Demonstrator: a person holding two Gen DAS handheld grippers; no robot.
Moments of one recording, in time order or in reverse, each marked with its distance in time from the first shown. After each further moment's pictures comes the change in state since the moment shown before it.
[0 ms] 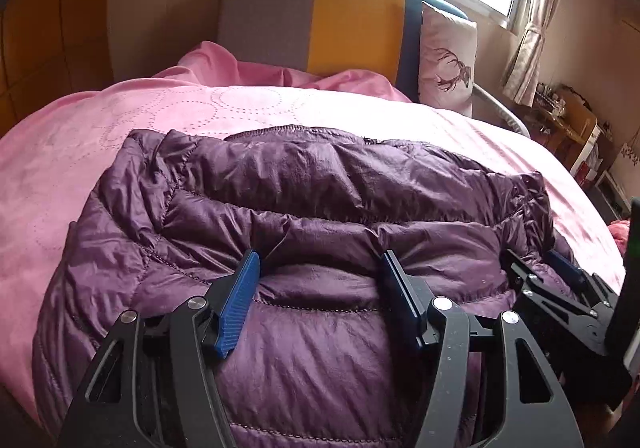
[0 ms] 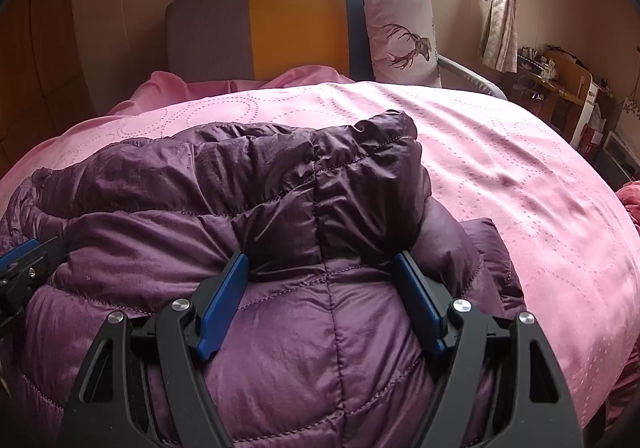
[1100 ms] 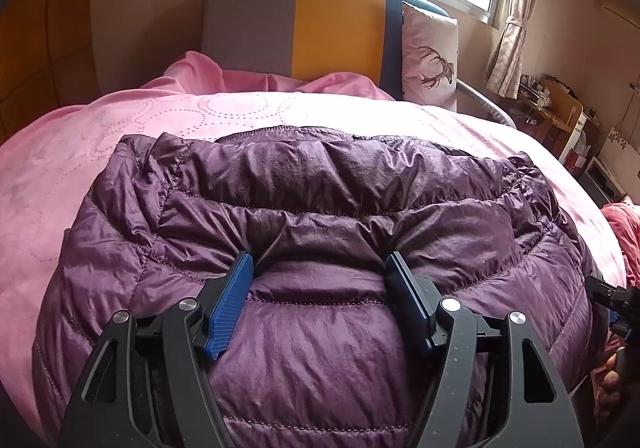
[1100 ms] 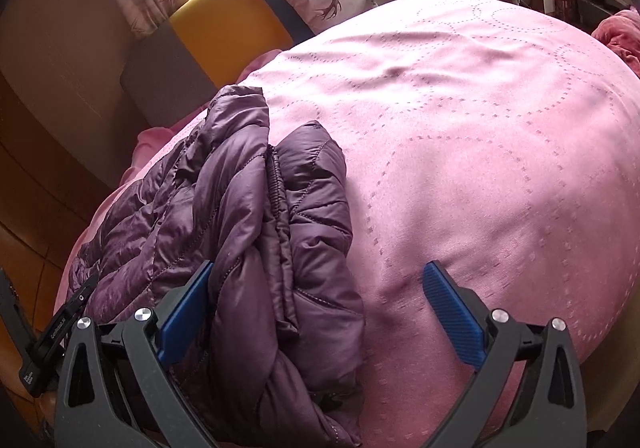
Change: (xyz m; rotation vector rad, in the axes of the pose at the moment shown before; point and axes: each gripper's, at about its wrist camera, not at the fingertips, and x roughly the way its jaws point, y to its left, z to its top) left arm -0.012 0.010 -0.009 0.052 -0.028 -0.046; right arm -0.061 -0.138 -0.048 0.441 0.117 0.191
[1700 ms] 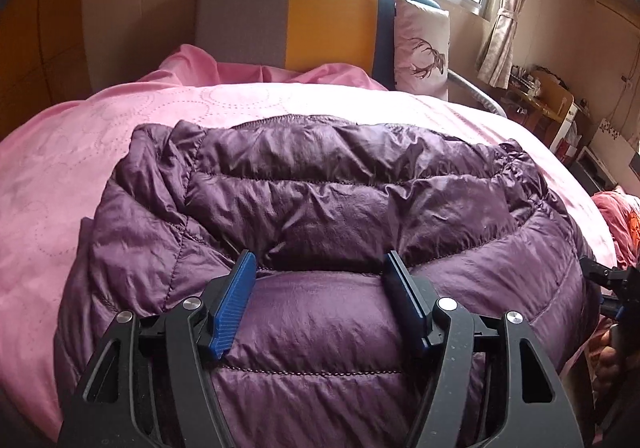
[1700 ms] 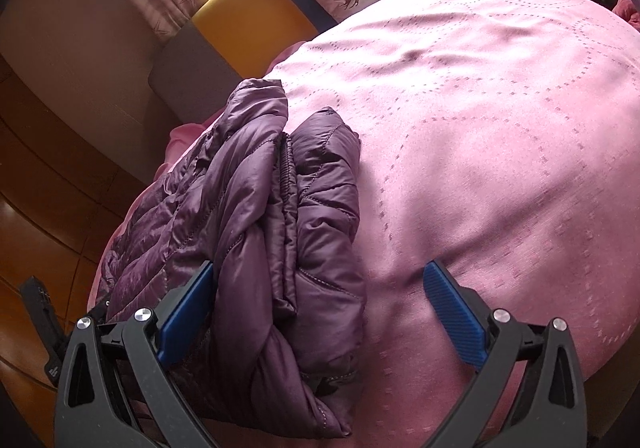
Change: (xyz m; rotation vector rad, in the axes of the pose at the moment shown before) left arm -0.010 0.012 -0.009 0.023 0.040 -0.033; right arm -0.003 -0.011 -0.006 0.019 0.044 0.167
